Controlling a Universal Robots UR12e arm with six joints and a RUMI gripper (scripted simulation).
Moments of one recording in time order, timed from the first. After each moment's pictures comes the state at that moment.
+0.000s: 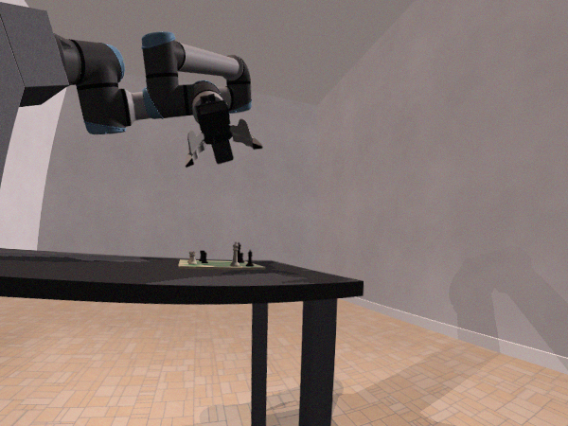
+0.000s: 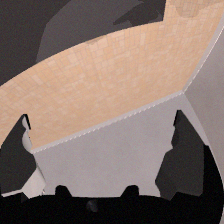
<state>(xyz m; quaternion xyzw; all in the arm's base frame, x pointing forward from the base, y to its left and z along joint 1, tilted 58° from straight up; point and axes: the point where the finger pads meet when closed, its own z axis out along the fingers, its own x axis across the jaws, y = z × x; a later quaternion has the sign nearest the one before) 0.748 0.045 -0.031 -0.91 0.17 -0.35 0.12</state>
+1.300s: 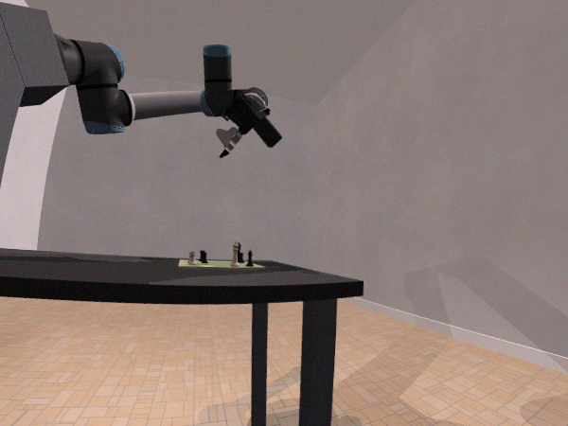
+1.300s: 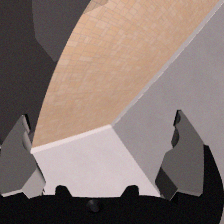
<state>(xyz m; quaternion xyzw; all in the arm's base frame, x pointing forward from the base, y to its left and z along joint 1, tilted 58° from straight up) 0.744 0.008 0.040 -0.85 0.50 -0.14 0.11</state>
